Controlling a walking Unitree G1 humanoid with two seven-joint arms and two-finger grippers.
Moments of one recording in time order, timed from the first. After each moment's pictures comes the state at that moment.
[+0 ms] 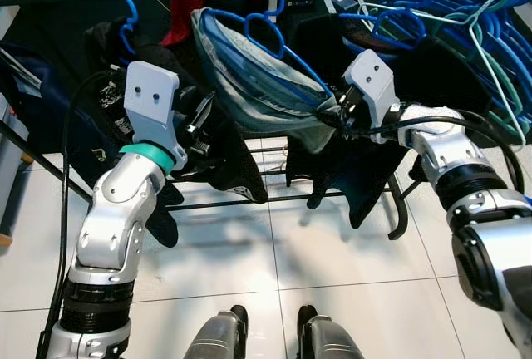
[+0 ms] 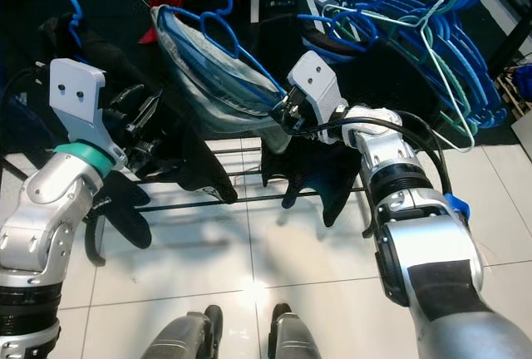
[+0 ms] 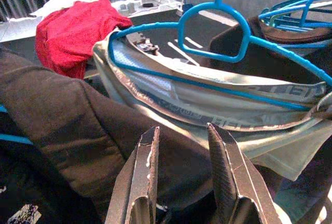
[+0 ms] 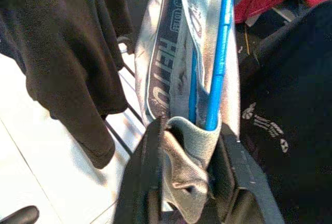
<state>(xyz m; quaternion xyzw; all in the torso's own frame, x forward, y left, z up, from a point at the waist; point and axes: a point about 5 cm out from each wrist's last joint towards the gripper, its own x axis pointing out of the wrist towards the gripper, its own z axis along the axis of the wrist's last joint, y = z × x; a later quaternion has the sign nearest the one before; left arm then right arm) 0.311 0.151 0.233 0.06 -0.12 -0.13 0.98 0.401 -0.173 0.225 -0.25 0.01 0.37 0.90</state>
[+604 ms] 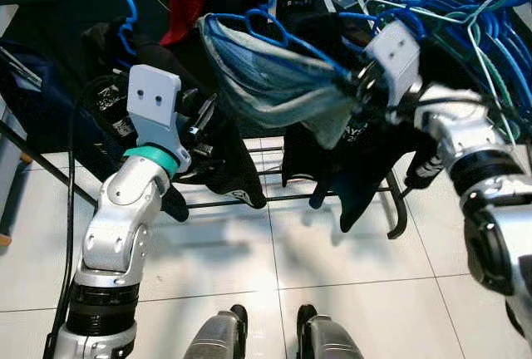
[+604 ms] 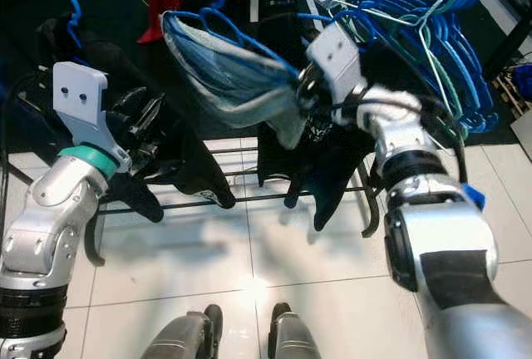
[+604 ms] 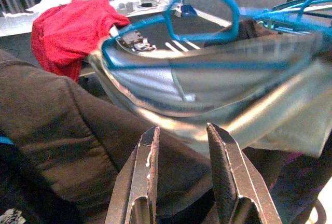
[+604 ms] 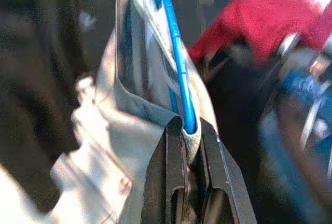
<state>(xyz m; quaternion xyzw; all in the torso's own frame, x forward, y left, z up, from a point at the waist) 0.311 0.143 0.230 0.04 -0.12 -0.14 0.98 0.401 -0.184 0.283 -0.24 -0.12 0.33 0.90</state>
